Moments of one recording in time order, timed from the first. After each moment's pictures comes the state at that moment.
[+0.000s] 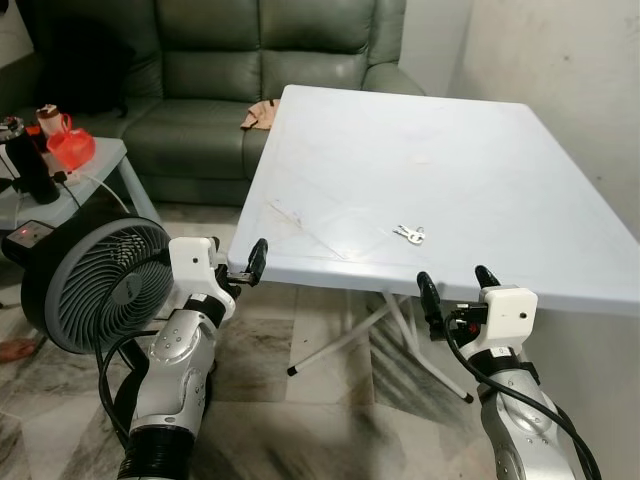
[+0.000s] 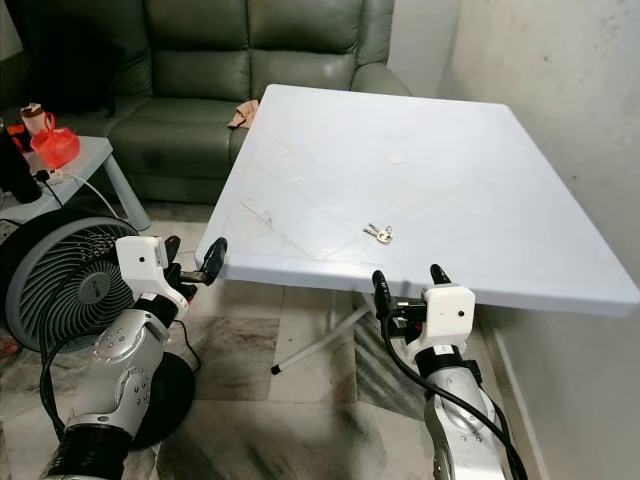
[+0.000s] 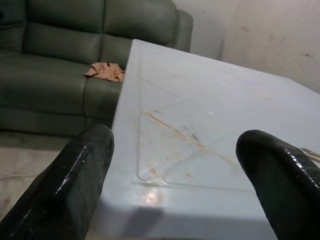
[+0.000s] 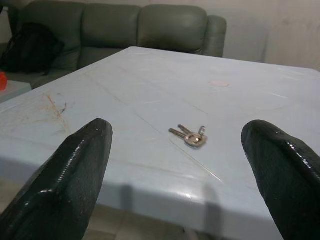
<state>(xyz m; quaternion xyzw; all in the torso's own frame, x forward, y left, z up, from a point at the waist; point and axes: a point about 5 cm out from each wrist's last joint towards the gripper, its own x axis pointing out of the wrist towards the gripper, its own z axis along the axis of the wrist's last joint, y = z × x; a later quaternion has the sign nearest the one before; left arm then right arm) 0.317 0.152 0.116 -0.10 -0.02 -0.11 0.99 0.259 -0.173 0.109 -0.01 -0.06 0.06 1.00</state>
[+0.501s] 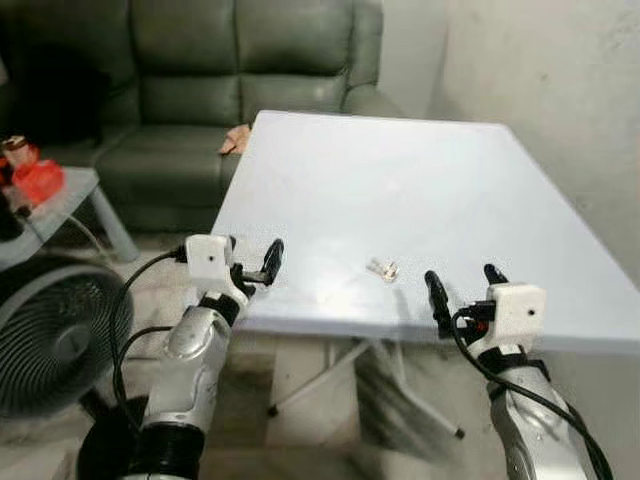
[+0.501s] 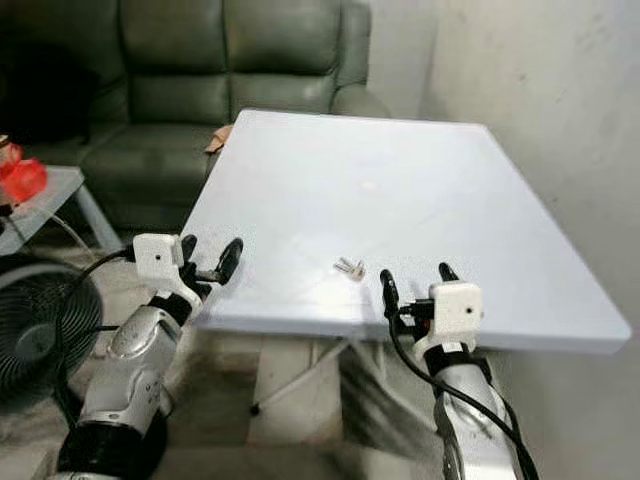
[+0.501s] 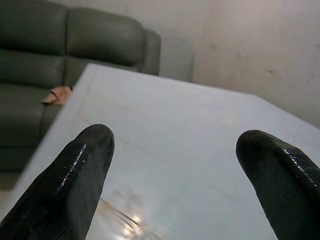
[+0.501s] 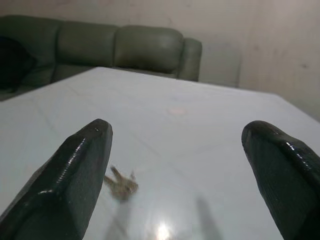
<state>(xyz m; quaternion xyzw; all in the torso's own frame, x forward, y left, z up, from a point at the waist) 0.320 0.143 0.121 -0.09 -0.03 -0.12 0.99 0.260 -0.176 0.113 -0.02 -0.06 0.06 1.00</state>
